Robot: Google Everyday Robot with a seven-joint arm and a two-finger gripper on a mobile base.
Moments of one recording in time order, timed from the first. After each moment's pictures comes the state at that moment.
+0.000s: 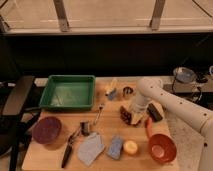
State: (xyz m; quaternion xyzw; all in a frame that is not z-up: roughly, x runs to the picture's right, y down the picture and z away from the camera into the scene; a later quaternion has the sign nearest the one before) arm 0.165 0.171 0.853 -0.37 -0.14 -0.01 0.92
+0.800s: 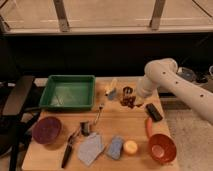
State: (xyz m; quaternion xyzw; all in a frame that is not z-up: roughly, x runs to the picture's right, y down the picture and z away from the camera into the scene) arm 0.167 0.043 0.757 -0.23 -0.15 -0.07 0.96
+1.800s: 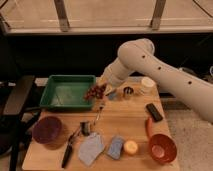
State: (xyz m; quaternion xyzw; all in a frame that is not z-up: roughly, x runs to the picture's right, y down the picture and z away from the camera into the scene) arm 0.003 -0.005 0.664 -0.15 -0.28 -0.25 0.92
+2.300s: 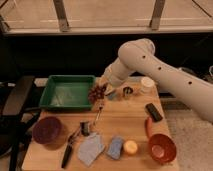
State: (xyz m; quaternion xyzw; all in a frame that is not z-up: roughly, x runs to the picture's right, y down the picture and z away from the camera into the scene) arm 0.002 -0.005 0.664 -0.15 -0.28 -0.25 0.92
